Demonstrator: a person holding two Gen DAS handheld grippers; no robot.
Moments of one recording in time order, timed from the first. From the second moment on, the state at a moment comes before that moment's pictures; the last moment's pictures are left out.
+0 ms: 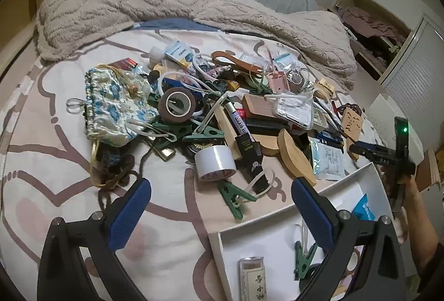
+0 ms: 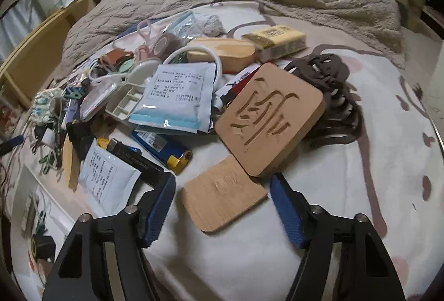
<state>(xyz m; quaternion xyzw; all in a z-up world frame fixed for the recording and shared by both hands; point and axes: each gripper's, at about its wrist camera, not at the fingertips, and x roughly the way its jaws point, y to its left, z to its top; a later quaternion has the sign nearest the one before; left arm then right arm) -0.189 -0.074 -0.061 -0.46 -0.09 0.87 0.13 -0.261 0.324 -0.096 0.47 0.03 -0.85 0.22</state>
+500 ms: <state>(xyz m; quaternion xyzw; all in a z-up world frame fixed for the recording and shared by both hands) -0.220 -0.080 -0.078 -0.51 -0.12 0.84 0.12 -0.249 0.320 -0.105 0.45 0.09 -0.85 0.25</state>
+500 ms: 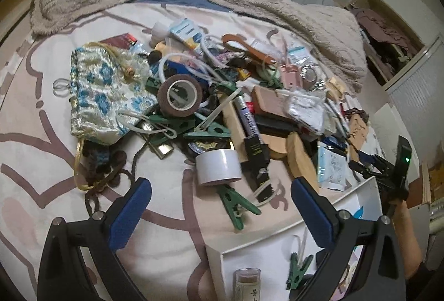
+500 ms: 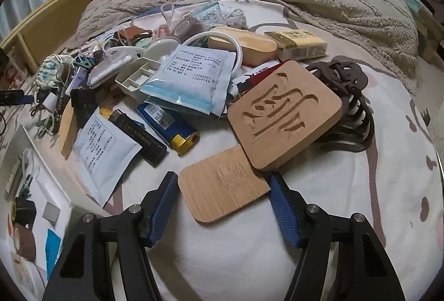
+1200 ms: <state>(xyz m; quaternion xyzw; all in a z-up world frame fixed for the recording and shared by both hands) -0.252 -0.063 -0.113 -0.57 -0.13 0.81 0.11 -0.243 0.320 -0.108 0.43 0.09 -0.87 0.24</state>
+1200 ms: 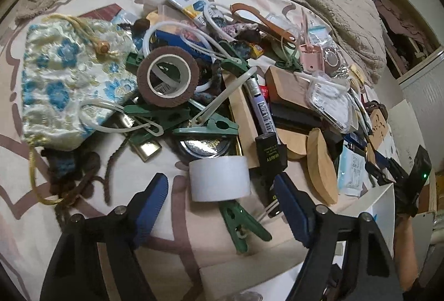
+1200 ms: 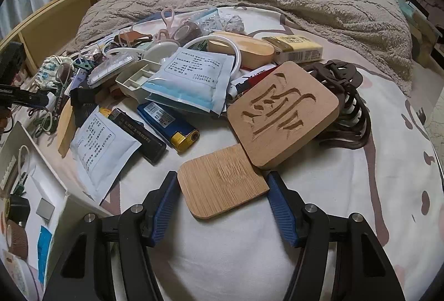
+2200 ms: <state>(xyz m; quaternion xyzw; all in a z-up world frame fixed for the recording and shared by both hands) -0.174 -0.151 -0.085 -0.50 -0.13 0.86 0.05 -0.242 0.319 -0.110 0.42 0.10 -0.87 0.24</state>
